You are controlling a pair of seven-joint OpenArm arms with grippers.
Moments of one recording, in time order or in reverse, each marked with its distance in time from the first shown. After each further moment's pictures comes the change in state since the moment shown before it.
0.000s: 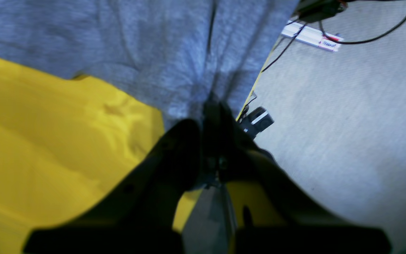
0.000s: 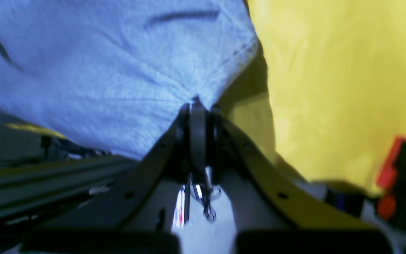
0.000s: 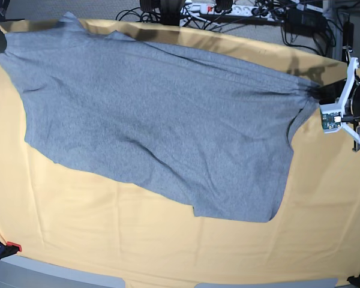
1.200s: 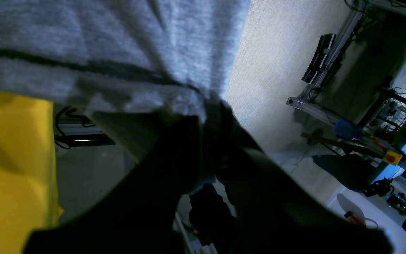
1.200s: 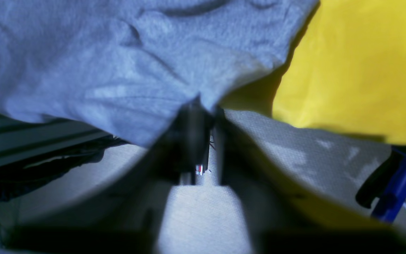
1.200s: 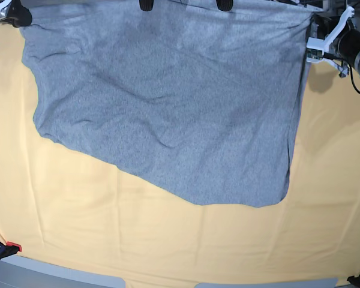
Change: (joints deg) left arm 33.5 -8.2 -0.3 -0.3 2.9 0.0 -0.5; right arm -6.8 0.0 -11.1 0.0 -3.0 0.0 0.3
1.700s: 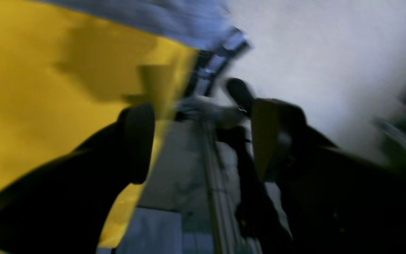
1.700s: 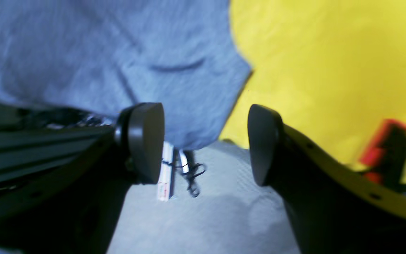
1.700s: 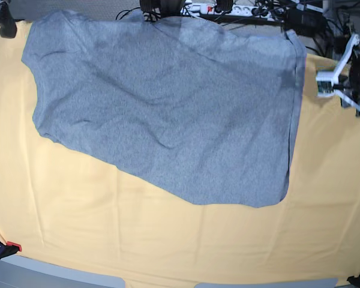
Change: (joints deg) left arm -17.0 4.0 0.0 0.0 12.7 3.8 0.6; right arm 1.5 1.2 11.6 6.8 2.6 0.0 0.0
